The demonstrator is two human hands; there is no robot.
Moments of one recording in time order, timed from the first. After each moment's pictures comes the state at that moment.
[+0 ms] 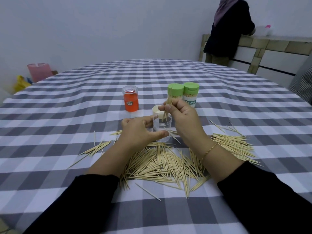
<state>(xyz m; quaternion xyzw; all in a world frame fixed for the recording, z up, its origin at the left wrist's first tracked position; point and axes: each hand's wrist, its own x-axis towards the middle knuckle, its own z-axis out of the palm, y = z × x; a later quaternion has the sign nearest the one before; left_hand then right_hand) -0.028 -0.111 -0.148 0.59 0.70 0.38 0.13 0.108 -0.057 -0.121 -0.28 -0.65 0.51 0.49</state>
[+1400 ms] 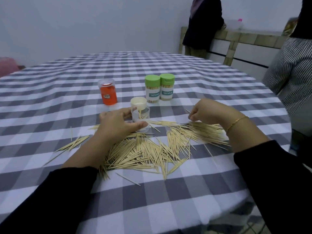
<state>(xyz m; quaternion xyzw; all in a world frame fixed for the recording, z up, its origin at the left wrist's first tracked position) -0.028 -0.114 -0.142 0.60 0.71 0.34 0.12 0.217 -0.025 -0.086 -0.58 -0.80 0.16 0.01</state>
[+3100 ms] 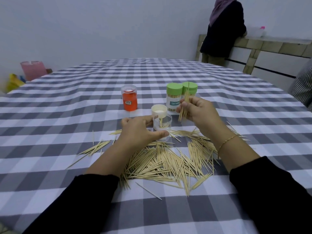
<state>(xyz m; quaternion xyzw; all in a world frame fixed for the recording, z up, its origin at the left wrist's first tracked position) -0.023 -0.114 -0.139 0.60 0.72 0.33 0.14 0.144 -0.023 -0.112 -0.38 -0.64 0.50 0.44</state>
